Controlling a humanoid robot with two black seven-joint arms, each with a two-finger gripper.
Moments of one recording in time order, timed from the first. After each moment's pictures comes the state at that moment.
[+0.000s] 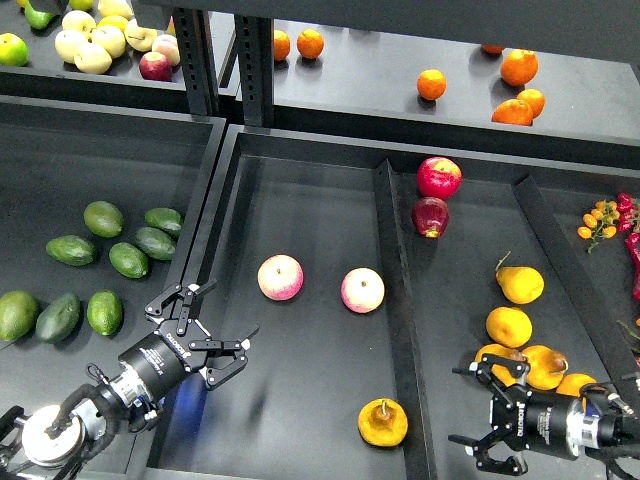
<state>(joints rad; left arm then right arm) 0.14 0.00 -1.40 -1.12 -0.03 -0.49 0.49 0.36 -0.51 0.50 1.02 -0.01 0.47 -0.49</state>
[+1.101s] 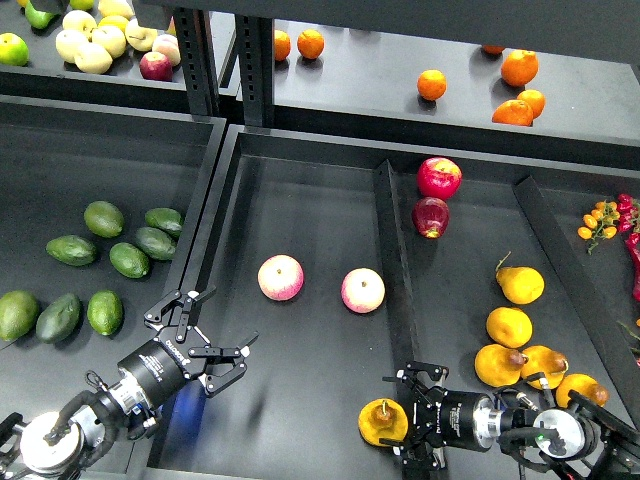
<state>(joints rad) 0.16 0.00 -1.39 -1.12 -0.03 -0.49 0.49 0.43 -0.21 0.49 0.73 -0.02 0.46 -0.49</state>
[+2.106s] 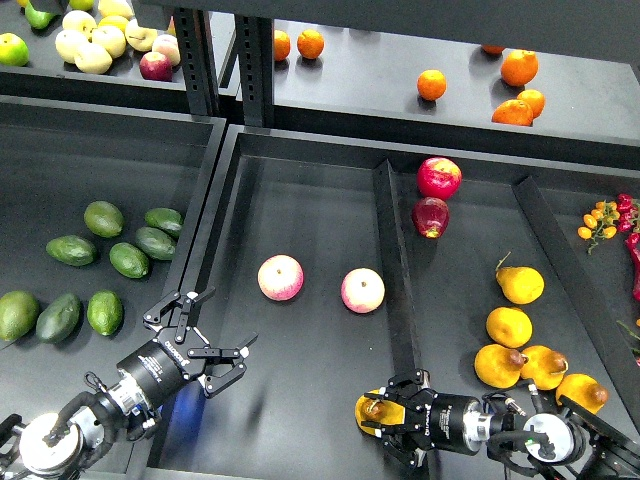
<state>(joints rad) 0.16 0.00 -1.39 -1.12 -0.03 -0.49 0.49 0.41 -0.18 0.52 0.72 0.04 0.50 -0.49</state>
